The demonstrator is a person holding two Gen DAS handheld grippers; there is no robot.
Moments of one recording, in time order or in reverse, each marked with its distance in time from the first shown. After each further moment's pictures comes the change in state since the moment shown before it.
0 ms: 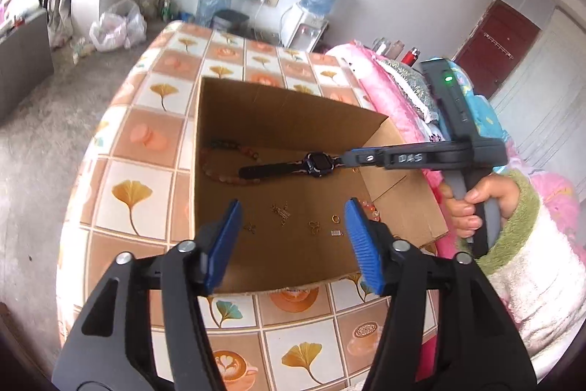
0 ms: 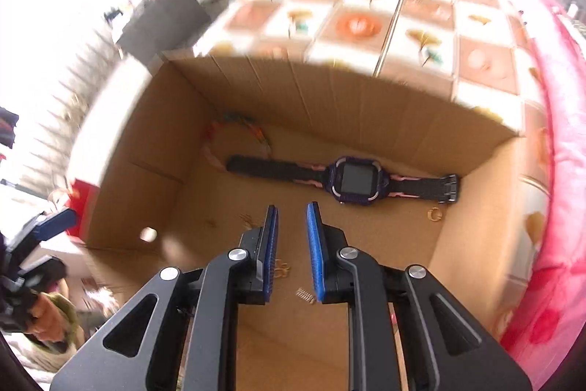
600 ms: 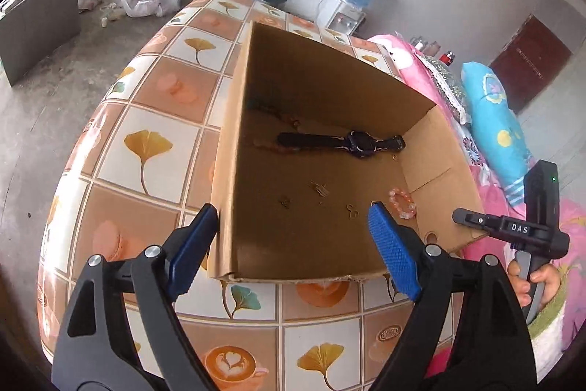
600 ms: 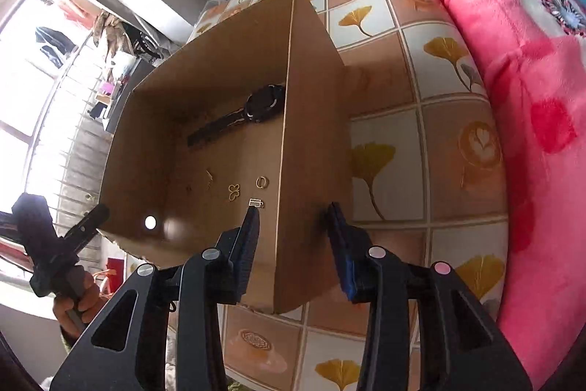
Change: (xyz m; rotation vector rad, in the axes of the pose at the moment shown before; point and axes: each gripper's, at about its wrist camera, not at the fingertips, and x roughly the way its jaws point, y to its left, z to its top) left arm 0.041 0.035 -0.028 -0.140 0.062 0.075; right arm -0.043 -0.082 -0.131 0.363 -0.133 0.042
